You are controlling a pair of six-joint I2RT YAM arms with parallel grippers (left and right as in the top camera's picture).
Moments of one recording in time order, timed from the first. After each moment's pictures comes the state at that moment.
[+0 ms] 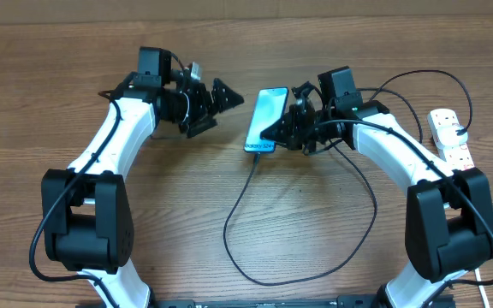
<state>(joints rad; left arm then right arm) -0.12 1.90 1.39 -0.61 0.74 -0.56 0.29 1.84 1.23 -0.47 -0.84 0.63</state>
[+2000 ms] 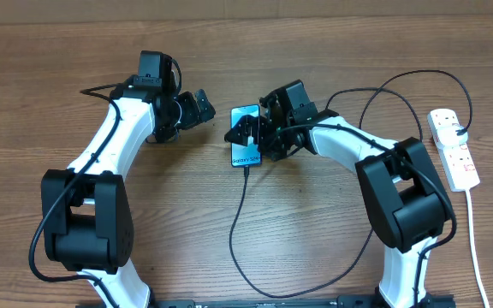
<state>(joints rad) -0.12 1.90 1.39 -0.70 0.25 -0.52 0.44 2.08 1.28 -0.25 -0.65 0.66</state>
